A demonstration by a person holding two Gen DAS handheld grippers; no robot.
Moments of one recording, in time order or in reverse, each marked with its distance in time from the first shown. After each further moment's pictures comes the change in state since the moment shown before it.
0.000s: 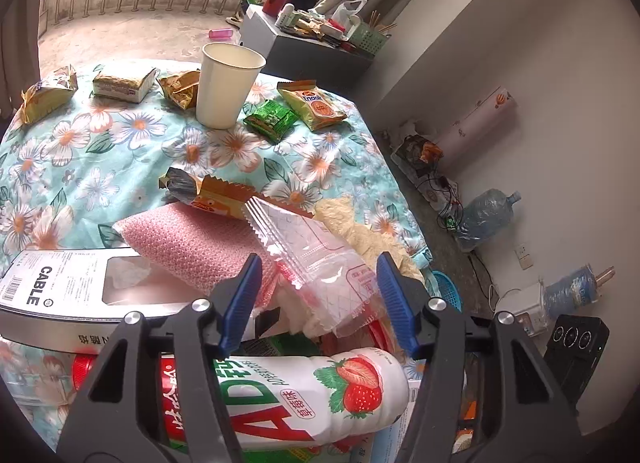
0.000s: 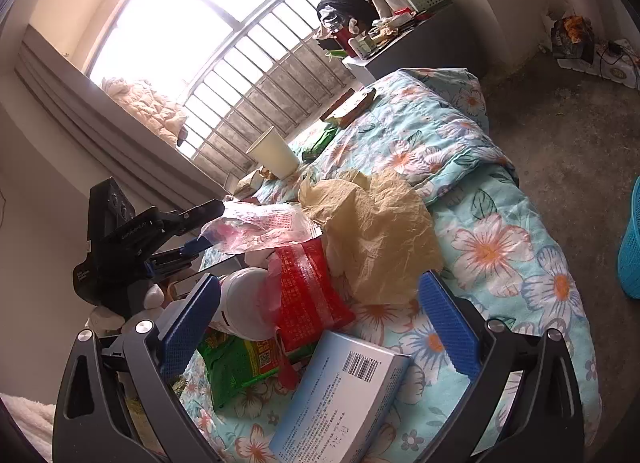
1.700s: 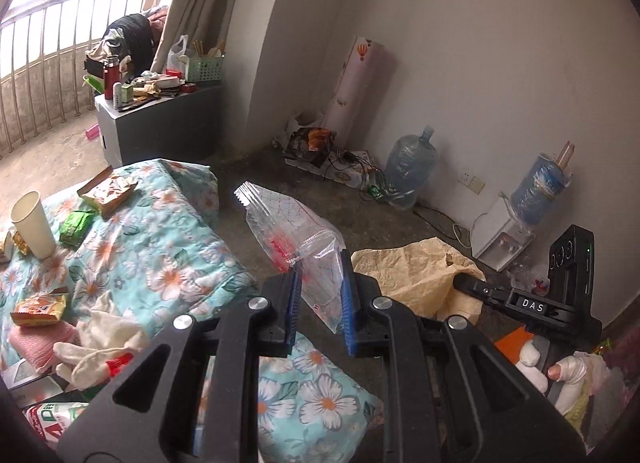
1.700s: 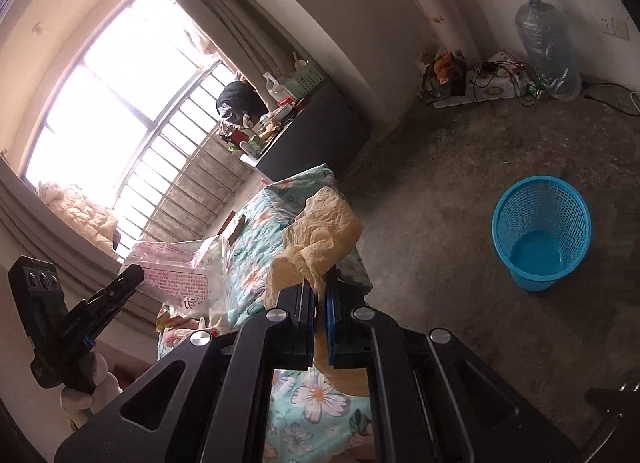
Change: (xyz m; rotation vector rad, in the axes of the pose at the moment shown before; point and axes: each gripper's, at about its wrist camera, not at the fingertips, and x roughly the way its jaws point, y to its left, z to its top) left arm 0.024 -0.273 -0.040 0.514 -0.012 -0.184; right arm -0.206 -0.128 0.029 0.279 -0.306 -0.305
